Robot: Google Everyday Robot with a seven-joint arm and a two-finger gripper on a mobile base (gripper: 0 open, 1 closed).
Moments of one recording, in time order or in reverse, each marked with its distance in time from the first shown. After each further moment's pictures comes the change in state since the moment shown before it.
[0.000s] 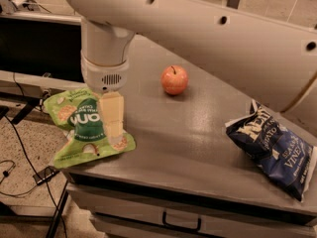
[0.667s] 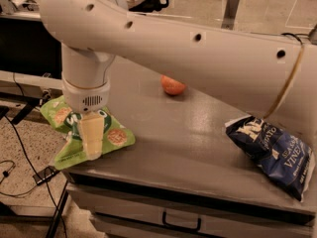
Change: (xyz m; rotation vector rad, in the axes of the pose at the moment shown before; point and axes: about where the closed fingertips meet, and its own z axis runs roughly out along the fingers) arm -0.045 0.008 0.041 -0.028 -0.060 -0.053
